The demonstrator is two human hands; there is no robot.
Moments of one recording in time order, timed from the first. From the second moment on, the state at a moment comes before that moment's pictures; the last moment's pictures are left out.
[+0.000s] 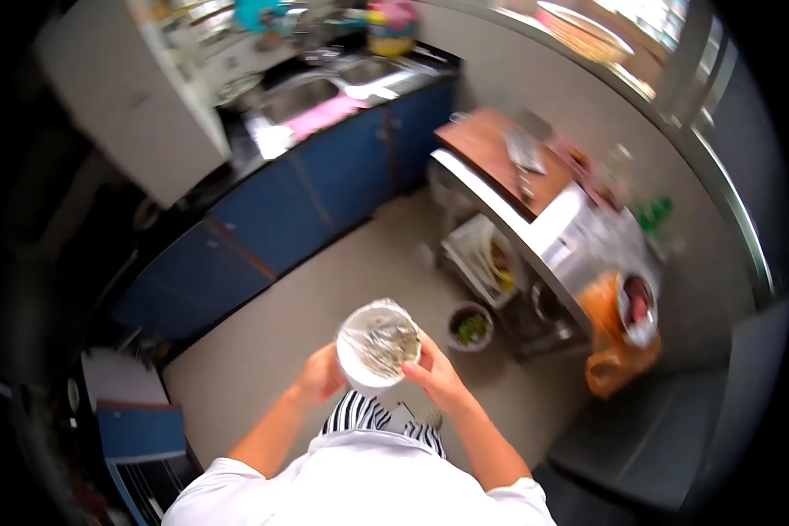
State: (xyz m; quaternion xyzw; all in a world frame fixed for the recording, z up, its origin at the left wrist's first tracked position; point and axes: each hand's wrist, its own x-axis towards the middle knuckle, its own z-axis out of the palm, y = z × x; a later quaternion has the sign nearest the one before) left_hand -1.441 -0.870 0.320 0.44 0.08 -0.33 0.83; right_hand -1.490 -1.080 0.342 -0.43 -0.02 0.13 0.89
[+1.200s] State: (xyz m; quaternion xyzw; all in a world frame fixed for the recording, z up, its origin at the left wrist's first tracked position) left_hand -1.191 -0.412 0.382 0.42 0.24 0.18 0.86; right_hand -1.028 -0.536 0.354 -0.38 -0.25 0.57 0.68
